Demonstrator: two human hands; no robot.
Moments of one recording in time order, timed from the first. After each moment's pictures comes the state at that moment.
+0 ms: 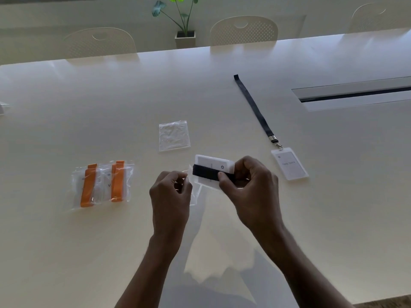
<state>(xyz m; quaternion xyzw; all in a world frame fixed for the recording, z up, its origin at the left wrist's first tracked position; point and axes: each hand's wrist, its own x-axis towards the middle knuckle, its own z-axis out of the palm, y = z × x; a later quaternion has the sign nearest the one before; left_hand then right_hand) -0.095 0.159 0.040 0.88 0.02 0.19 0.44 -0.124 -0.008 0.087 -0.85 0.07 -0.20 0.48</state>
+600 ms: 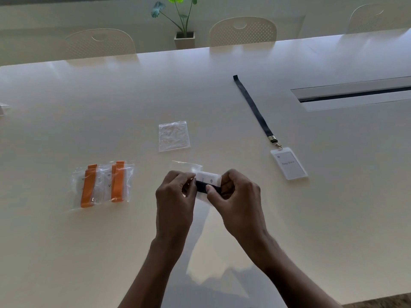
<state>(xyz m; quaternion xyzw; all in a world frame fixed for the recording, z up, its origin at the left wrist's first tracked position) -0.103 0.157 0.043 0.89 -0.06 0.18 0.41 -0.130 0.014 0.061 -0.85 0.07 -0.14 0.49</state>
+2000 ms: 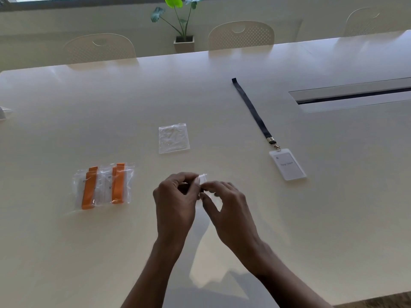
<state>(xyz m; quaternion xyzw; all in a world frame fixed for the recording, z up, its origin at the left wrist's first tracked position) -0.110 0.149 0.060 0.83 0.01 0.14 0.54 -0.139 0.021 0.041 -0.87 -0.04 -0.13 0.47</state>
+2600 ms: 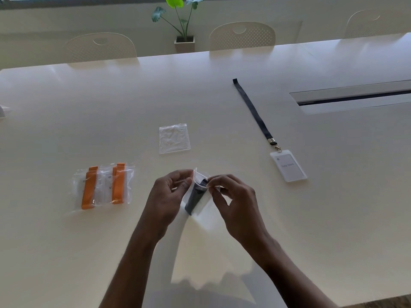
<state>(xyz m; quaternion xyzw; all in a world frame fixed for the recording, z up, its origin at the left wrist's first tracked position) -0.082 0.189 0.046 0.79 0.01 -0.07 0.60 -0.126 0.007 0.040 -0.82 -0.06 -0.17 0.55</state>
